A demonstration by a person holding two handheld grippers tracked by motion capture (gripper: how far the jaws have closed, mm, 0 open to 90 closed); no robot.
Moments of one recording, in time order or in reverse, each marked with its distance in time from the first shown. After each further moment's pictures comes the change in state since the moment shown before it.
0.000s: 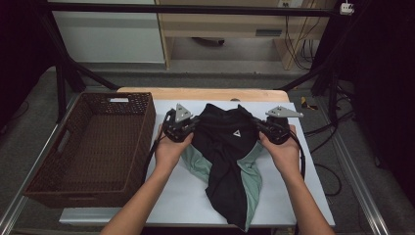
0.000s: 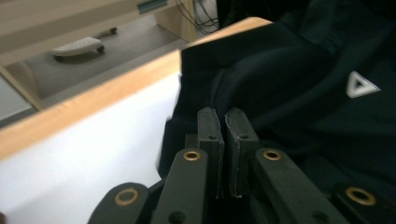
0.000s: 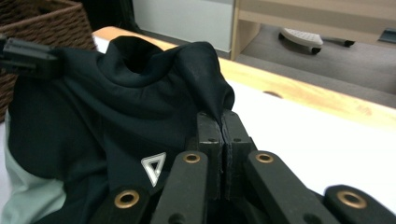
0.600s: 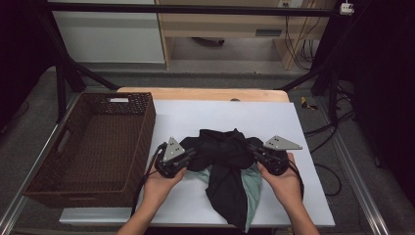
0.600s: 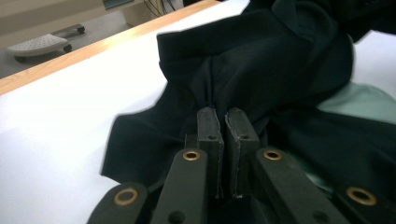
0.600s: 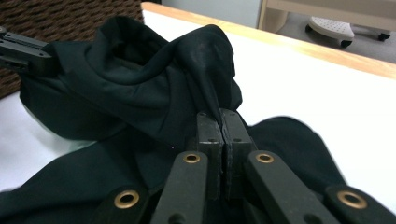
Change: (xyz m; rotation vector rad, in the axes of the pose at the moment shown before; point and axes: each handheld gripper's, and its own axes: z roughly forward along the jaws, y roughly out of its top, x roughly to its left) left arm -0.045 -0.058 -0.053 -0.017 -0.099 0.050; right arm 0.042 -0.058 -0.033 0.020 0.082 -0.031
